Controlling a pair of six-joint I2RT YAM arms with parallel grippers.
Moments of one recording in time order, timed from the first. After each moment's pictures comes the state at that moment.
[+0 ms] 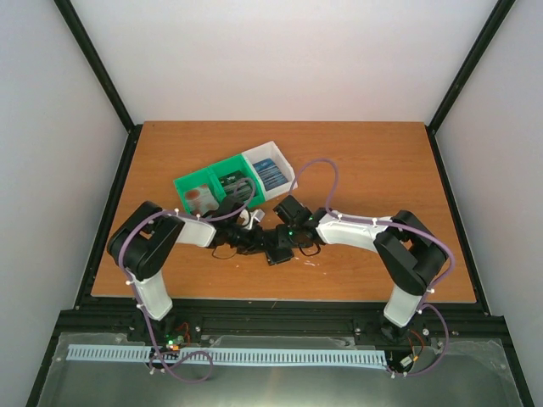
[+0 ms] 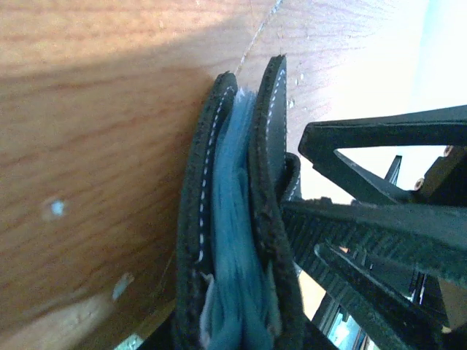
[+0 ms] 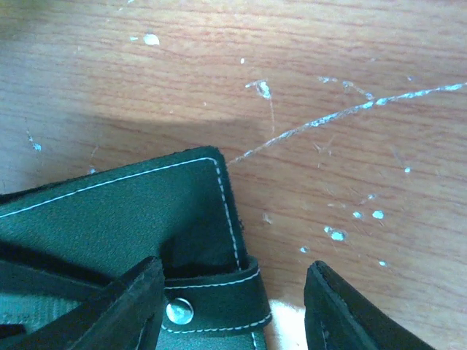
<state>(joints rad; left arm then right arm) -0.55 1.79 0.69 0.16 0.78 -0.75 0.83 1.74 0.99 -0.39 0.02 0.70</state>
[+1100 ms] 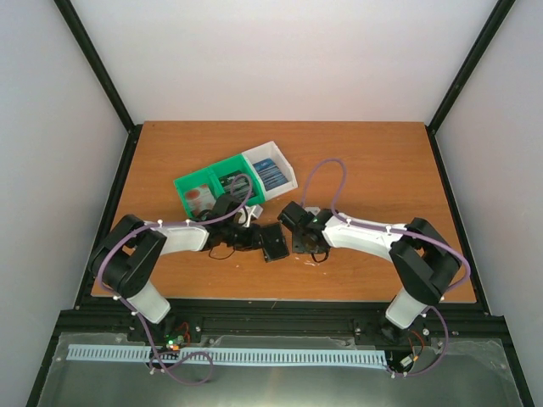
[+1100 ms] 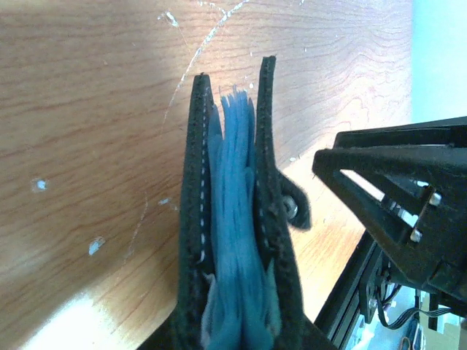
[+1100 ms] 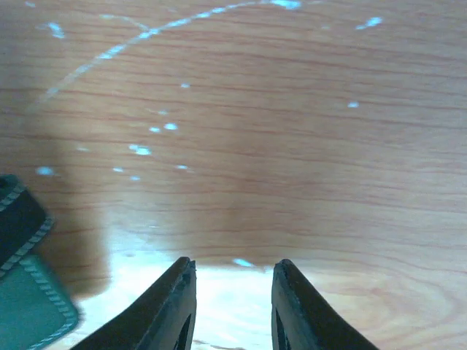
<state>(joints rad) -0.57 1.62 0.66 0.09 0.68 -0.65 0.86 1.64 0.98 -0.65 0.21 0.80</state>
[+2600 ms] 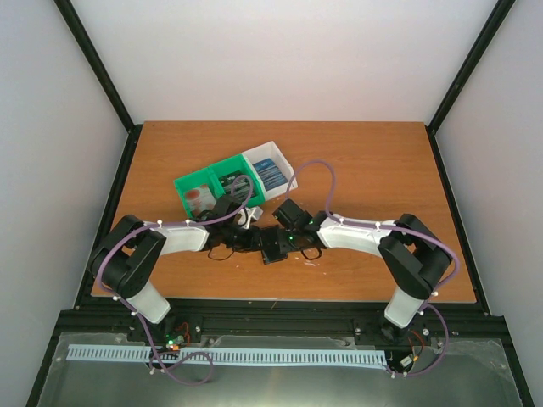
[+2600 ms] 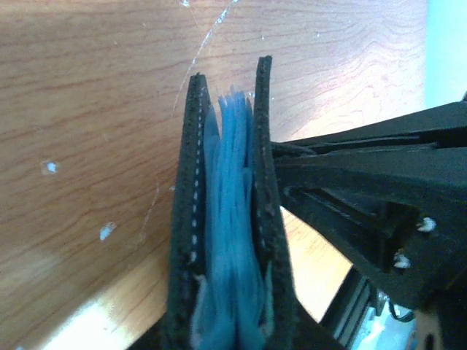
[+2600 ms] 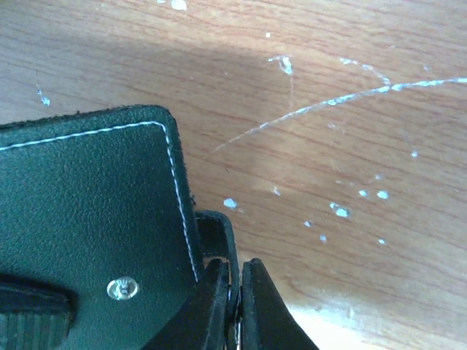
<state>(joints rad) -0.56 1.61 0.66 0.04 0.68 -0.62 0.86 1.71 0.98 -0.41 0.04 0.62</state>
